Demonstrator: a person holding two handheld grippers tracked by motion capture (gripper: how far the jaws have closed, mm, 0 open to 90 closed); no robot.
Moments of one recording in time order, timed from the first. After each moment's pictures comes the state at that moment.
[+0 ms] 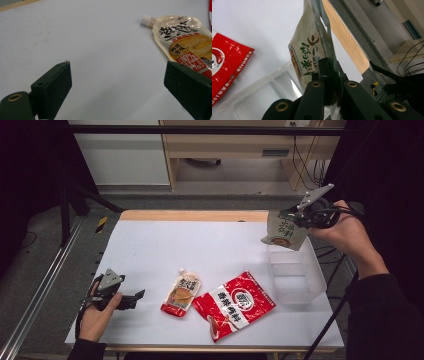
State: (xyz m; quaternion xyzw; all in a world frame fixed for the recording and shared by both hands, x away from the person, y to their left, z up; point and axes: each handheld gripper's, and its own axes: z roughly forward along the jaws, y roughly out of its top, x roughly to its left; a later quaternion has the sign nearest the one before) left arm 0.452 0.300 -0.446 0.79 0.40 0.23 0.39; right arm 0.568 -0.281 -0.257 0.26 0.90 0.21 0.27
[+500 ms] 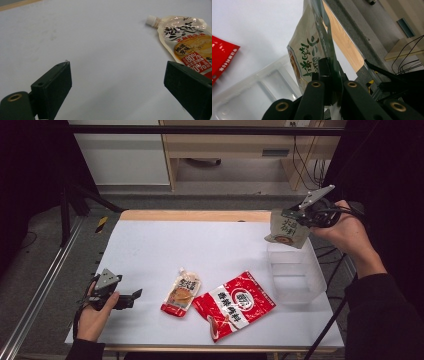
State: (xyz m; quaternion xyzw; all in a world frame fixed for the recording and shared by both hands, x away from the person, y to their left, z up) left arm 0.453 0.306 -0.447 0.79 0.41 0.24 0.39; right arm 0.580 -0.292 -0.268 0.27 0.90 0.21 0.29
